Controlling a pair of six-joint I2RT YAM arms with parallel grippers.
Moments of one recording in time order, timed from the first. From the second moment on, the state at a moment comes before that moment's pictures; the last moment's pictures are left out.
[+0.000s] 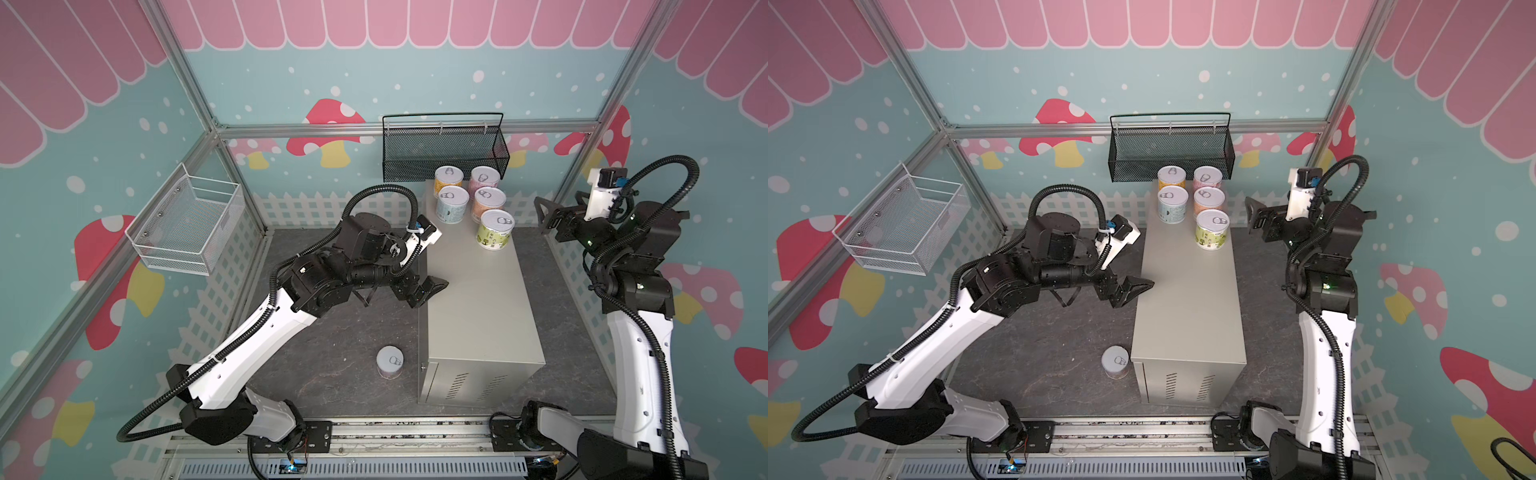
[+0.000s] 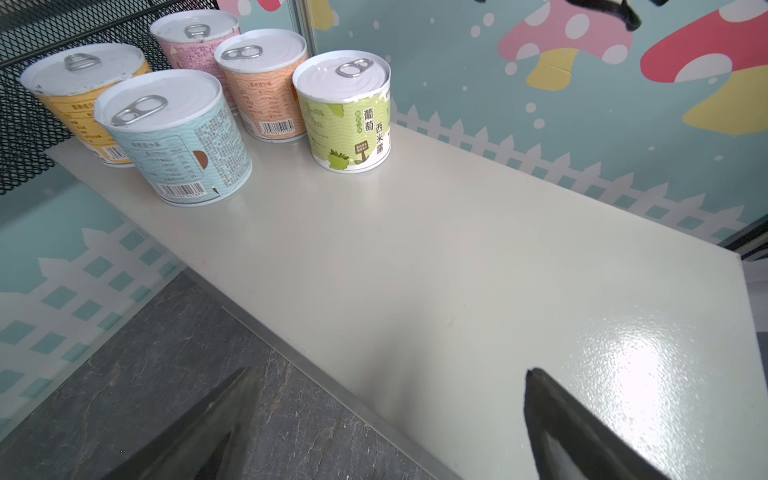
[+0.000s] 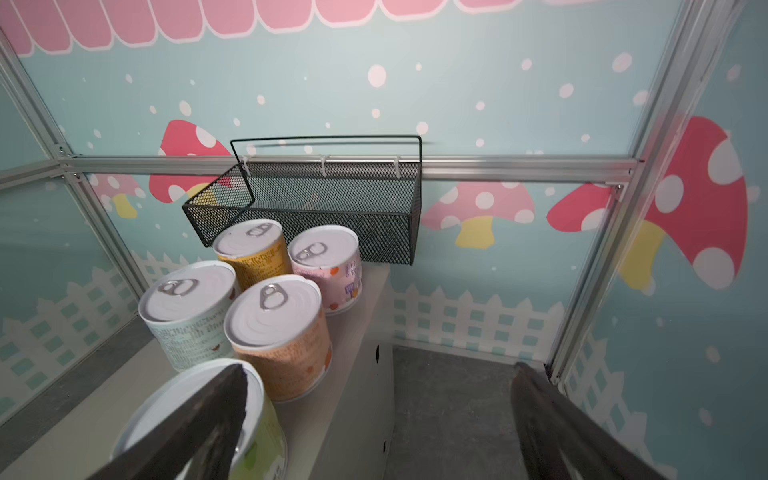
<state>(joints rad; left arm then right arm) -0.86 1.44 1.83 -0.85 0.20 0.09 -0.24 1.13 1.43 -0.35 -0.48 0.04</state>
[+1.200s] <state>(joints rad) -0.98 1.62 1.98 -0.89 -0.09 0.03 -0.26 1.08 1.09 -0.22 -0.71 0.10</state>
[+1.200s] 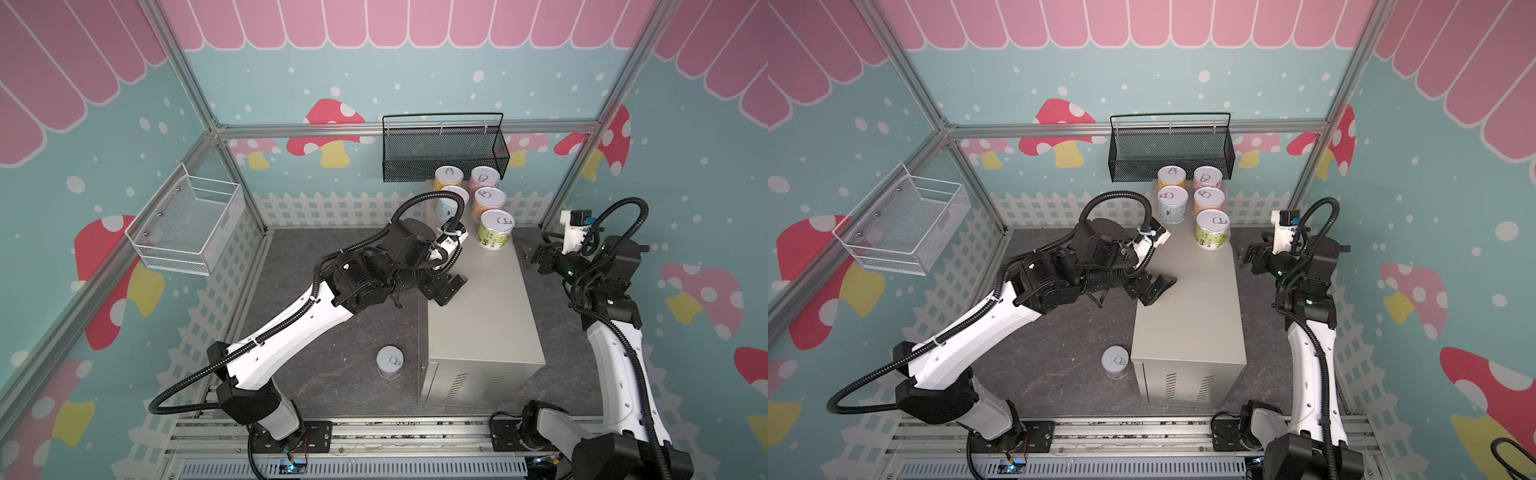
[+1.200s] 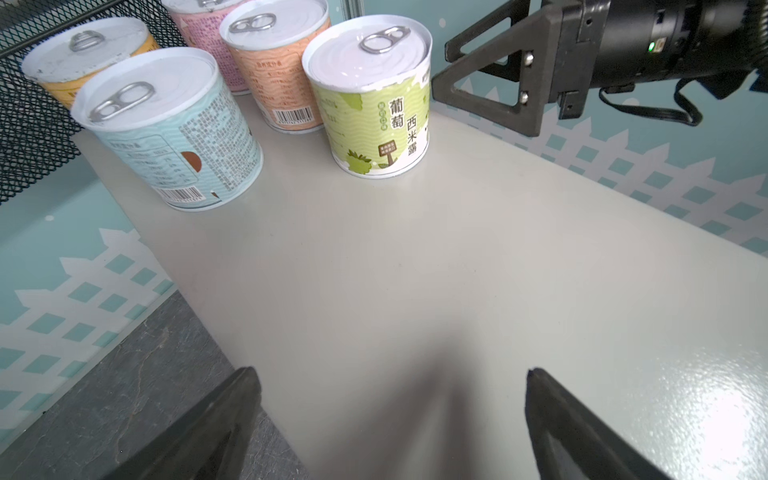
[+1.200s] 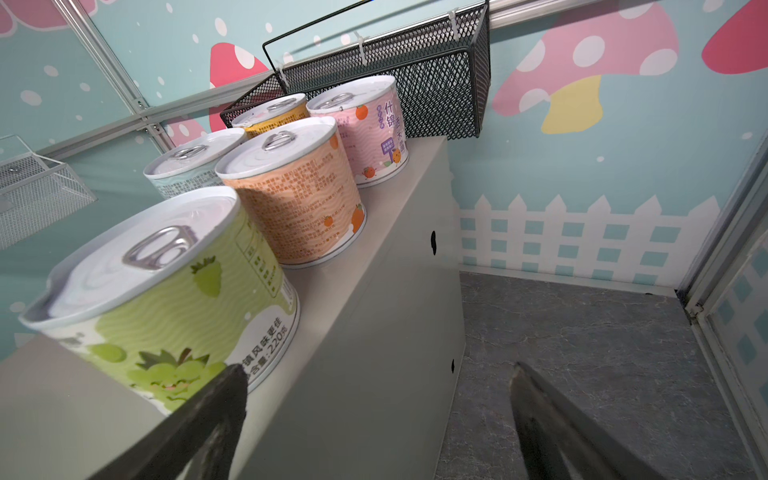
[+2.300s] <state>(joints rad) -0.98 1.62 1.97 -0.86 -0.10 0.02 -0.21 1.13 1.12 -0.21 -0.68 0.08</state>
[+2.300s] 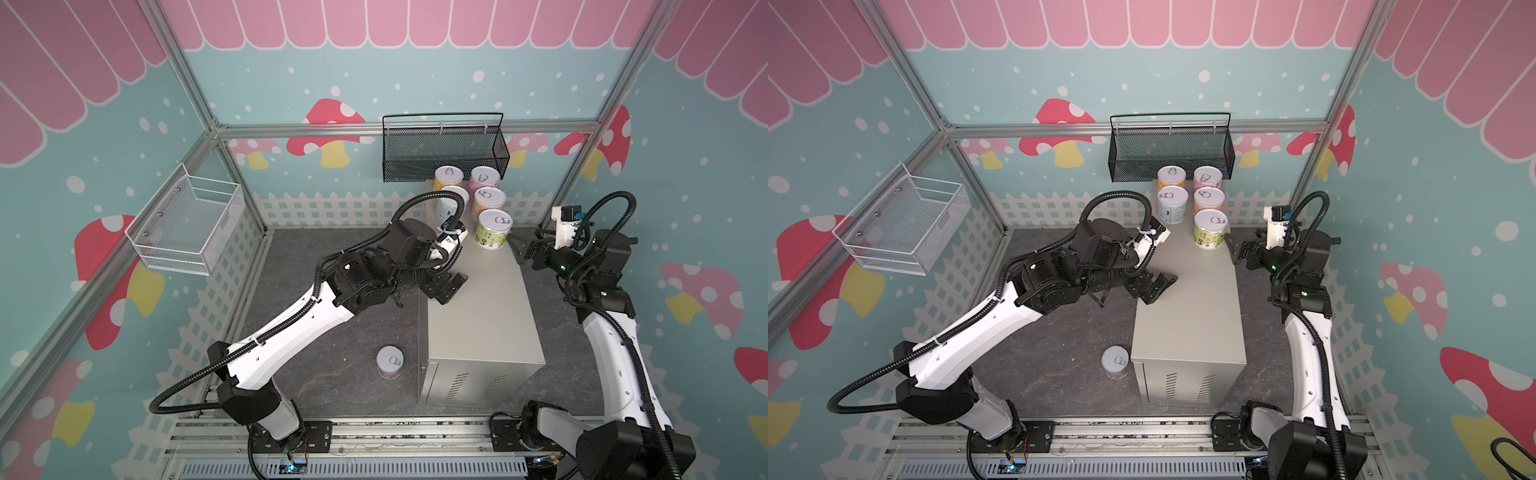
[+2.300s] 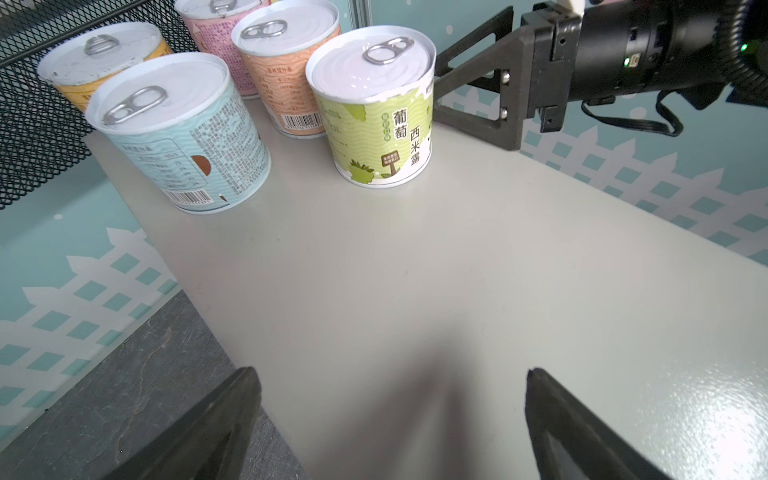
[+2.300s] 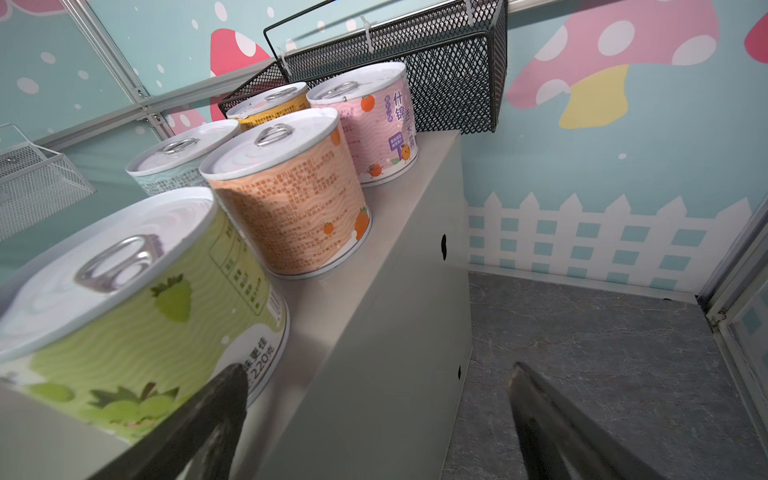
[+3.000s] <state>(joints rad) -0.98 1.62 1.97 -0.86 -0.14 0.02 -0.21 1.09 1.18 -0.34 -0.52 0.03</state>
